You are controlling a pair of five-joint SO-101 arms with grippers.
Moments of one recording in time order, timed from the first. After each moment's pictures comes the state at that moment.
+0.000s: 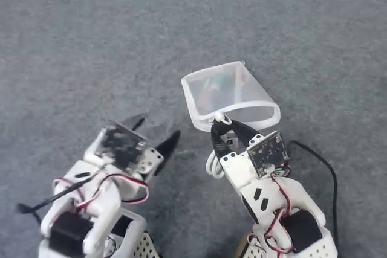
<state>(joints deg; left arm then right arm) 14.4 -88.0 54.3 75.0 -9.6 -32.0 -103.9 78.2 51.2 4.3</state>
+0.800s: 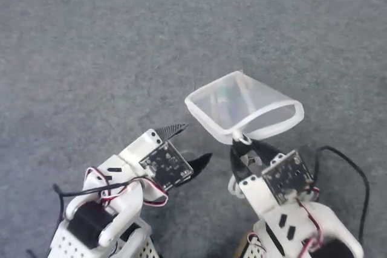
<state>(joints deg) 30.0 -87.9 63.8 66.5 -18.8 -31.1 -103.2 55.6 78.8 10.1</state>
